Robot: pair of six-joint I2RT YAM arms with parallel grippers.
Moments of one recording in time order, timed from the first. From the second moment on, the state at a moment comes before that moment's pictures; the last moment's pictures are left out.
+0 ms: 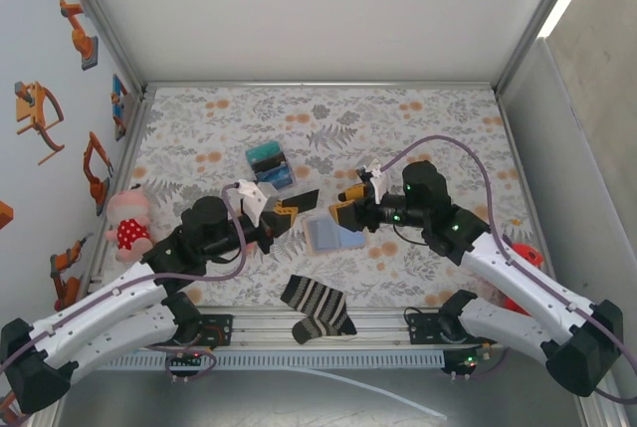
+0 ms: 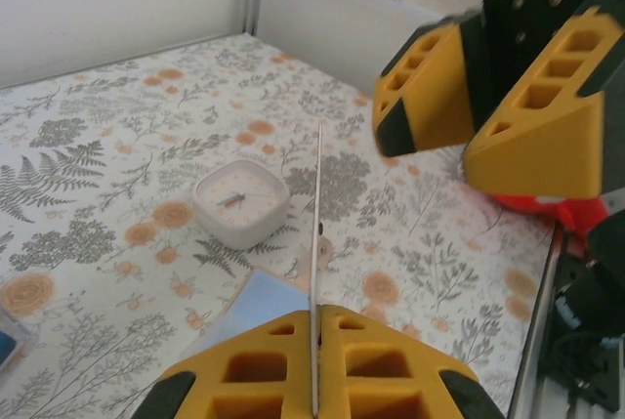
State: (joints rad) left arm -0.90 0.74 0.56 -0.04 0.18 -0.18; right arm 0.70 0.95 0.75 -0.15 -0.56 0.27
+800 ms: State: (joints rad) left arm -0.90 0.76 0.52 0.23 0.30 -0.42; right arm 0.70 1.09 0.72 0.34 -0.83 0.49
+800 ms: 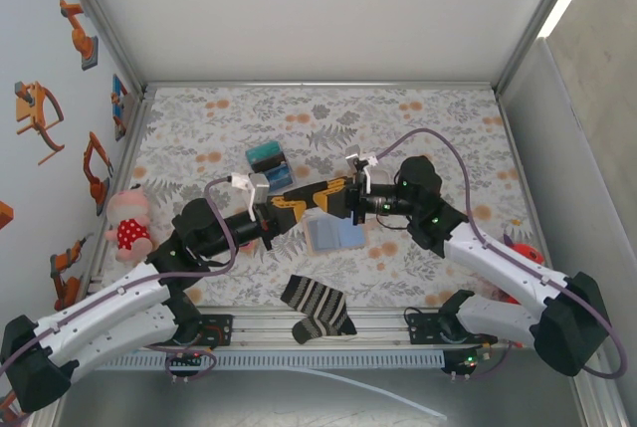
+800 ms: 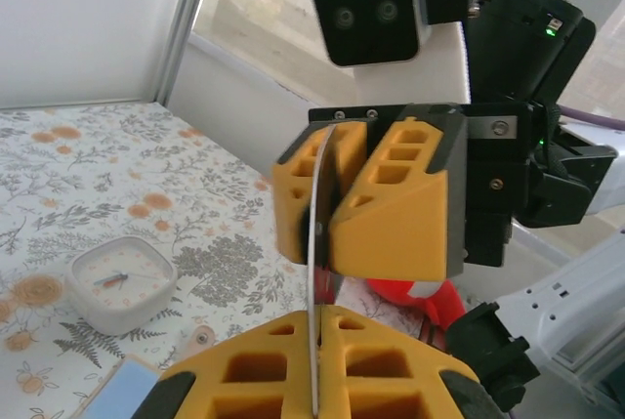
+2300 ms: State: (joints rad) left arm -0.82 1.15 1.20 -0.73 0.53 0.09; right arm 0.71 1.04 0.81 -0.09 -0.90 0.27
